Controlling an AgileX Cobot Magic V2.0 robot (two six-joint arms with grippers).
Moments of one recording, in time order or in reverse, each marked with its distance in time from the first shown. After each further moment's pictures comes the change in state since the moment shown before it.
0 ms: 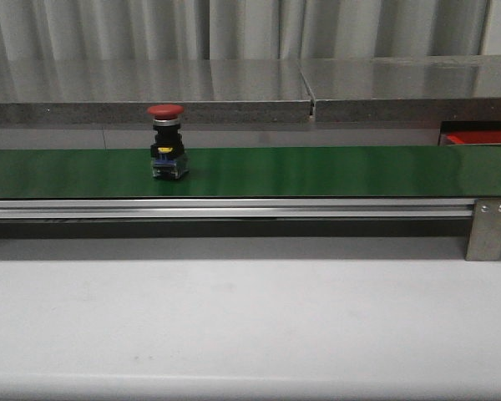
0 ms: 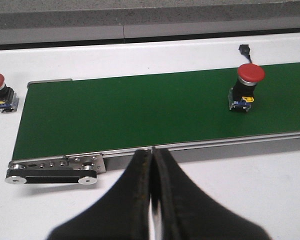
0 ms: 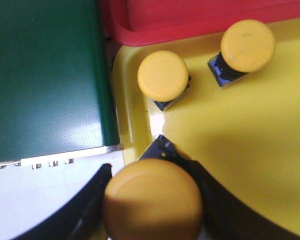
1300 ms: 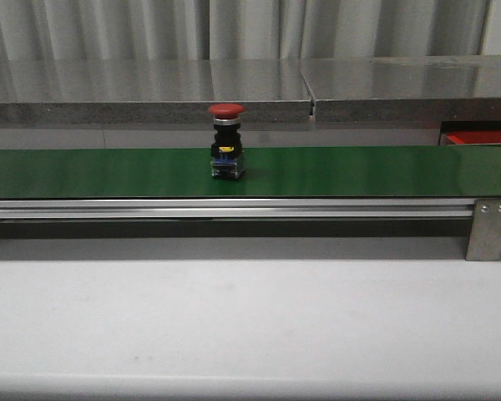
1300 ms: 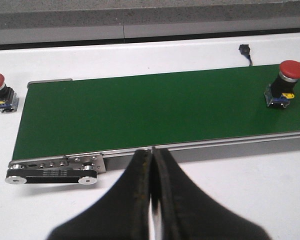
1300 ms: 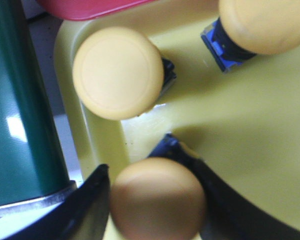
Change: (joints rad) left arm 0.000 0.000 0.000 0.000 0.000 0.002; right arm -0.006 0.225 0.002 0.000 -0.096 0.047
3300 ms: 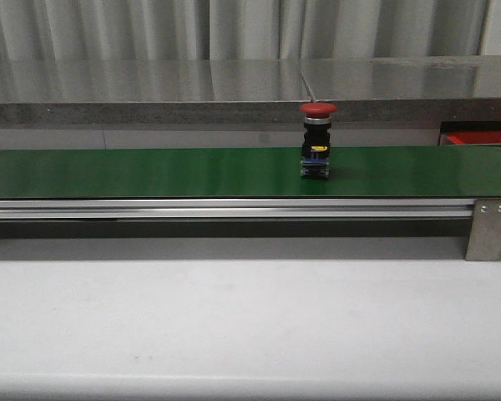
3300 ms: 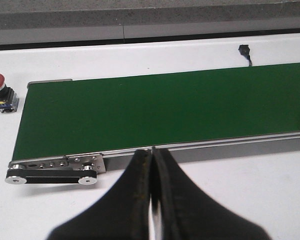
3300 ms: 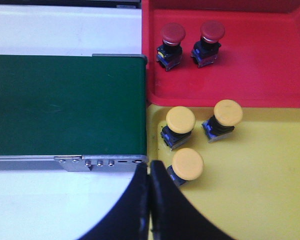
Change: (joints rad) left arm 0.000 0.000 0.000 0.000 0.000 0.000; right arm 0.127 -0.686 0.158 -0.082 0.002 -0.053
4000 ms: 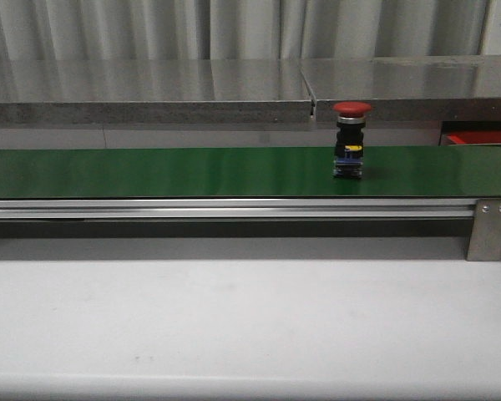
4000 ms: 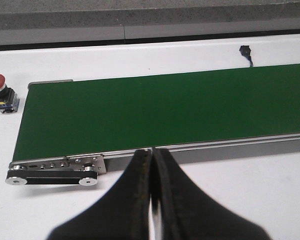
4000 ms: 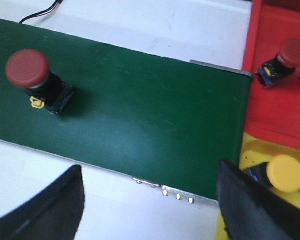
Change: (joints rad) left arm 0.000 0.002 0.000 0.000 -0.003 0.000; right arm 0.269 0.357 -0.299 0.008 0.122 -0.002
